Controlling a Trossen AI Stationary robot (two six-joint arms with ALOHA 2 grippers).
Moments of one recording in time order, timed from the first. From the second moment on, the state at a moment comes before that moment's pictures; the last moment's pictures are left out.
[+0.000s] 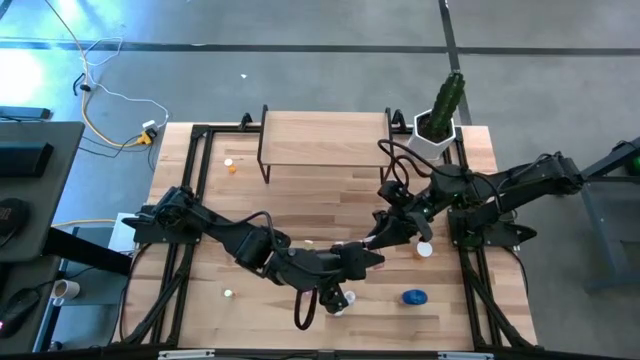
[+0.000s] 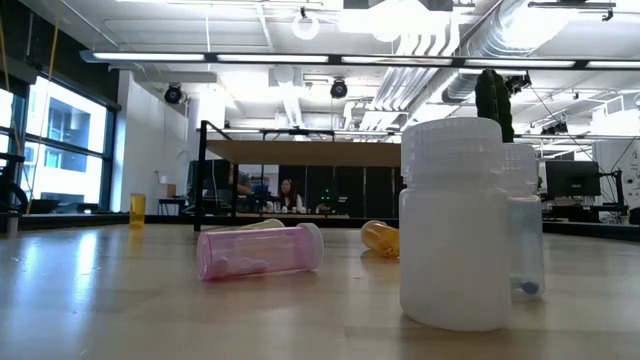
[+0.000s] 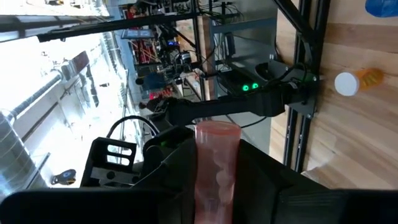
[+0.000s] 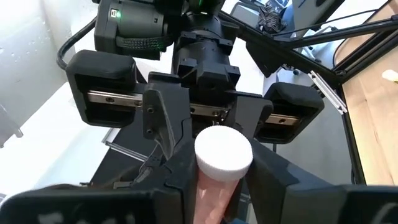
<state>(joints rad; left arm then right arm) -0.37 2.00 2.17 -0.45 -0.63 1.56 0.22 1.16 1.04 0.20 -0.40 1.13</state>
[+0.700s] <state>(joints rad) -0.39 2.00 2.17 -0.45 -0.71 1.31 0.21 1.16 1.04 0.19 -0.40 1.12</state>
